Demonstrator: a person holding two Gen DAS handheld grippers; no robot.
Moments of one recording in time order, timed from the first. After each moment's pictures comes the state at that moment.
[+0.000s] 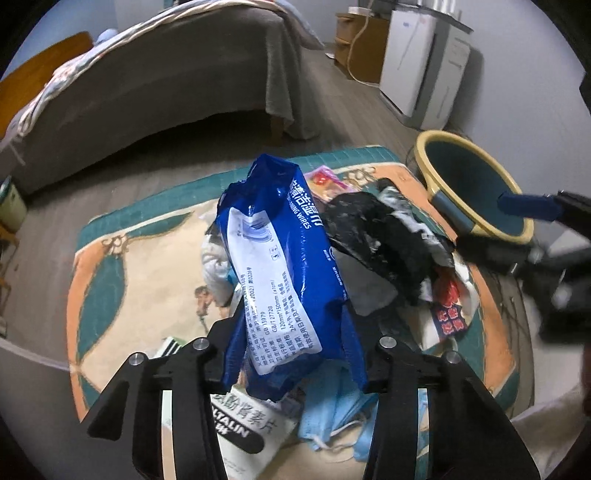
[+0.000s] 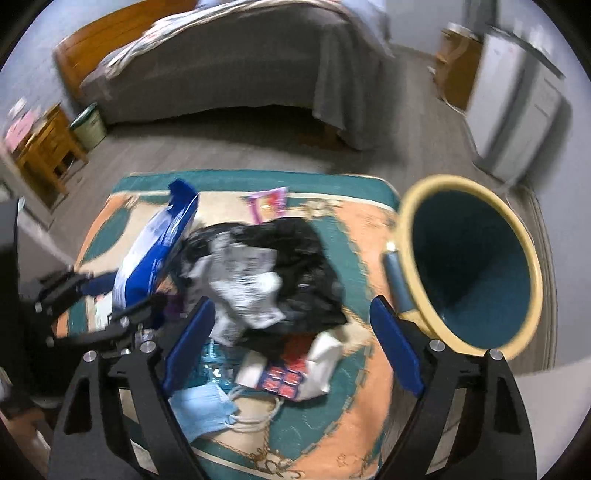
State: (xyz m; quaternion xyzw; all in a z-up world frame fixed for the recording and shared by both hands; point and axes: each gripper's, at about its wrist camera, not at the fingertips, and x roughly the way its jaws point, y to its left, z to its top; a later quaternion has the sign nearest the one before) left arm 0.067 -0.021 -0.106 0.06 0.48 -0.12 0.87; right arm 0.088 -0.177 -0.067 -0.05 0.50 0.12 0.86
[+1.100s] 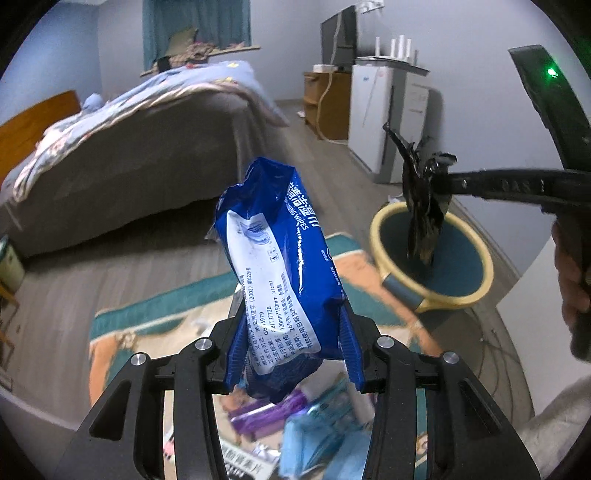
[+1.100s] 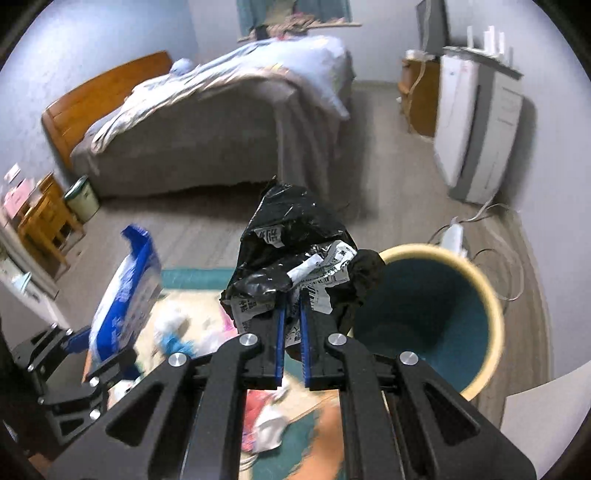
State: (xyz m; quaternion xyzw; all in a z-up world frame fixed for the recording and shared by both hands) left arm 0.069 -0.066 -0.025 0.09 0.36 -0.17 0.91; right arm 0.130 -0.275 0.022 0.06 0.41 0.06 0.91
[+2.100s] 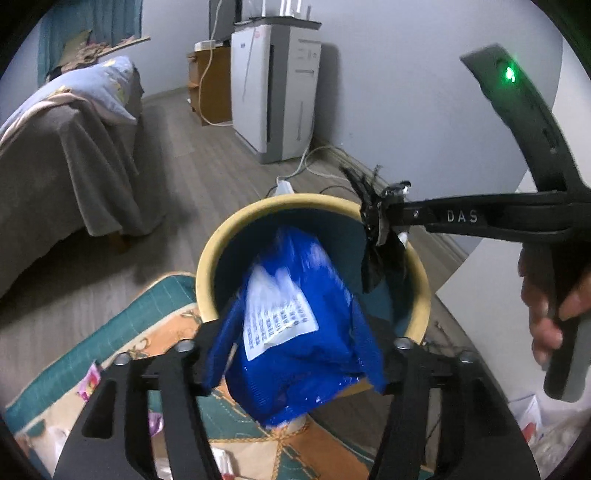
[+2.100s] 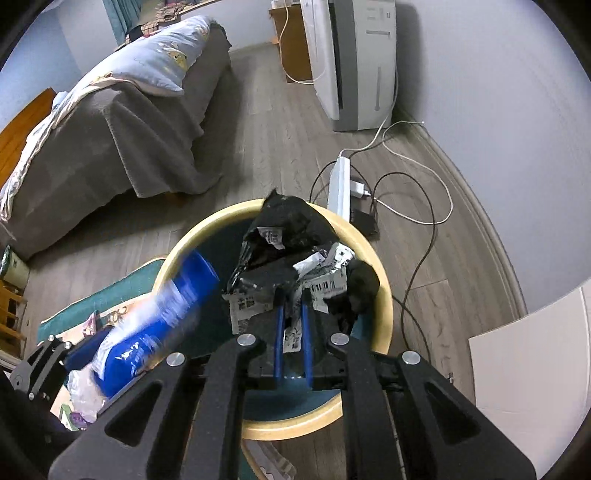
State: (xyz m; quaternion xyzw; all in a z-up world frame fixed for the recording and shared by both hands) left arm 0.149 -0.265 -0.092 0.12 0.39 -0.35 0.84; right arm 0.142 -0.445 -0.061 0.15 0.48 -0.11 0.86
